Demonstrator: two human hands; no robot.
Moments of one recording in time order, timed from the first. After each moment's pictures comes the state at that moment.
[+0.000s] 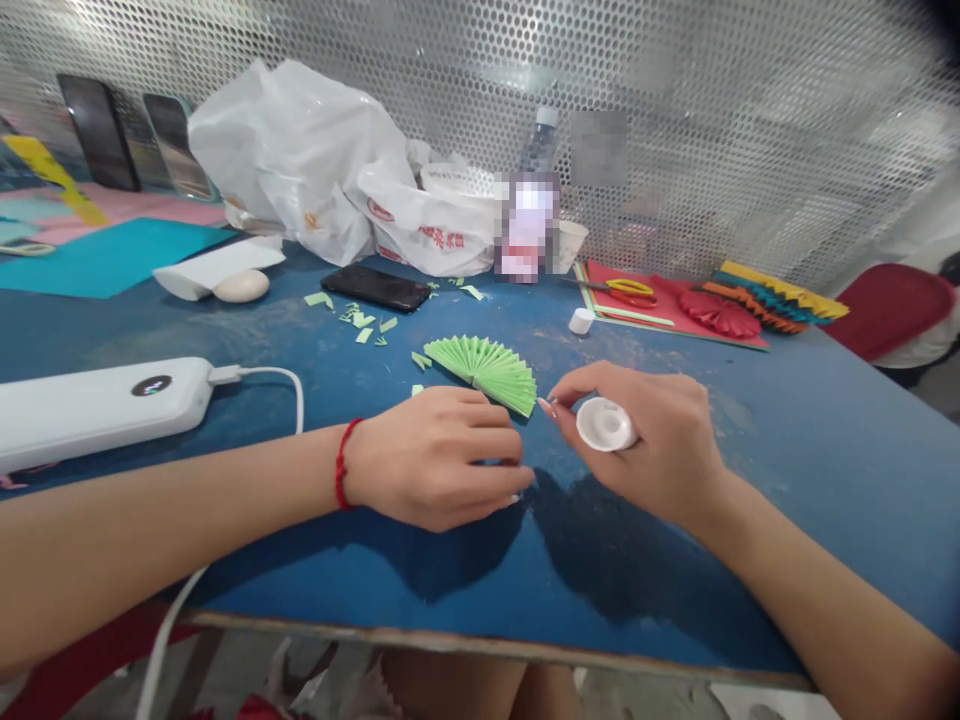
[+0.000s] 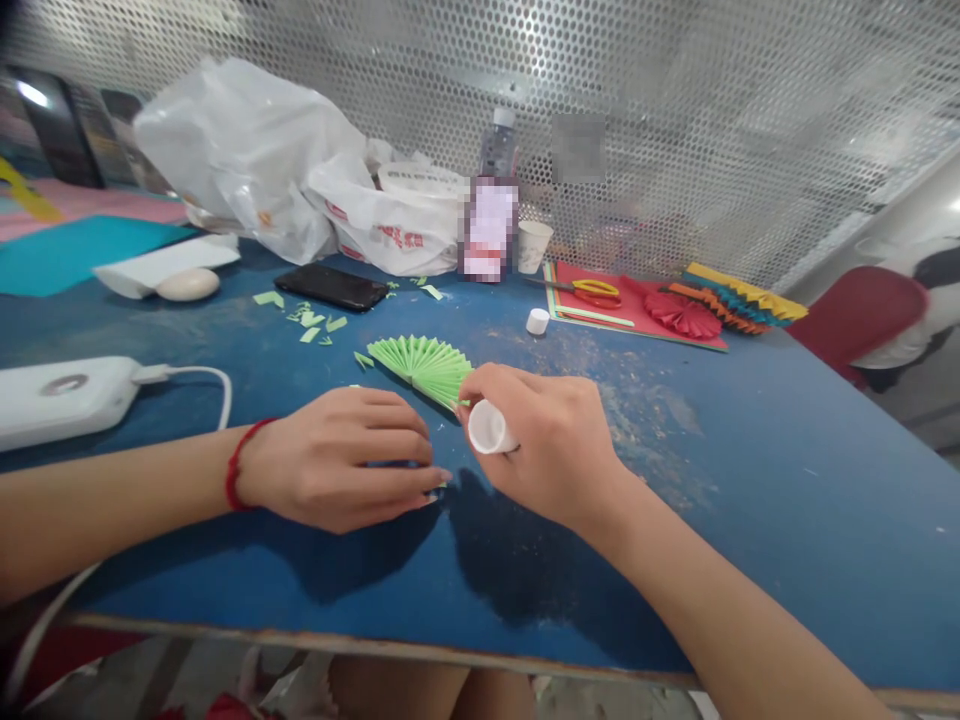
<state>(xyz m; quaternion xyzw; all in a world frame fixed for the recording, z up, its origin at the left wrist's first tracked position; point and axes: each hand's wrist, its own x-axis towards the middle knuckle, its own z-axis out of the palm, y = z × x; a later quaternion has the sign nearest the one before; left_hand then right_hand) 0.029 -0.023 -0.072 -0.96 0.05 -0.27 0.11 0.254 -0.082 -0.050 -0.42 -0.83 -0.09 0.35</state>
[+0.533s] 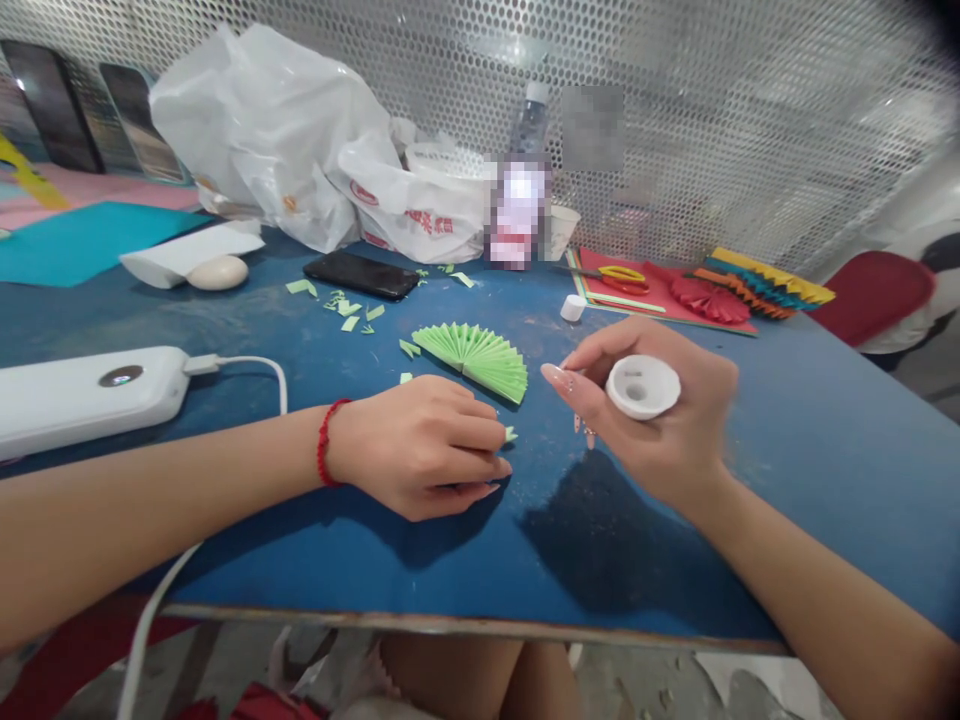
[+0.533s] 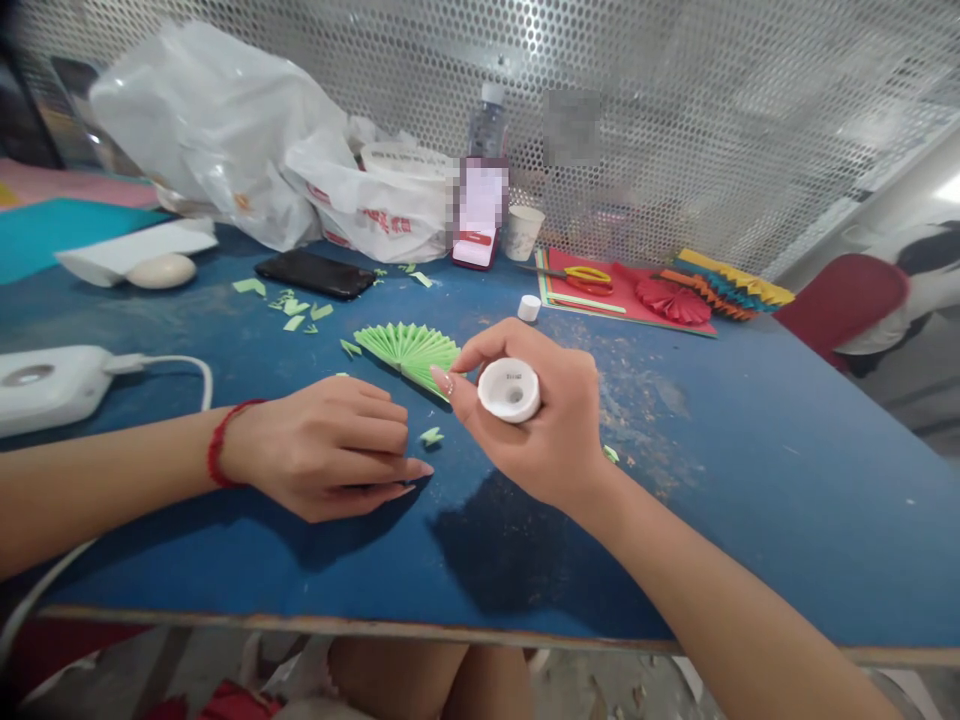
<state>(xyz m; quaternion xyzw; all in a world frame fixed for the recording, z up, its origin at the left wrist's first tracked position) 0.029 -0.015 -0.074 -0.96 0.09 -0.24 0.06 0.242 -0.089 -0.043 -0.47 -0.73 0.04 0.50</state>
